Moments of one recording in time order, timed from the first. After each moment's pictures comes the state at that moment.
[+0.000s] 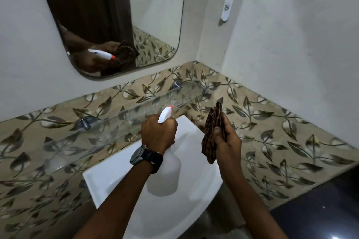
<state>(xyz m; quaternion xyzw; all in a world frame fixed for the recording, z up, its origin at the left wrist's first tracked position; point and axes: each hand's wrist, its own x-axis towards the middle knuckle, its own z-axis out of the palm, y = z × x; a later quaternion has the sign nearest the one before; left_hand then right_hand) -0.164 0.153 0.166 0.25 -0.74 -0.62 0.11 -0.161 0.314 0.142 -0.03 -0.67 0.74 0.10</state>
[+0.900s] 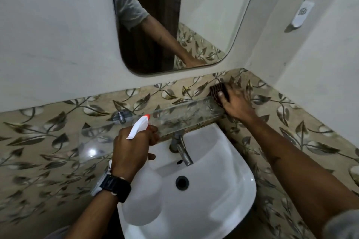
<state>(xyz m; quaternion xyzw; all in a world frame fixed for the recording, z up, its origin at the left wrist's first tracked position) -0.117 0.045 0.149 0.34 -0.65 -0.66 0.19 -0.427 0.249 0.107 0.23 -0.96 0.14 0.06</state>
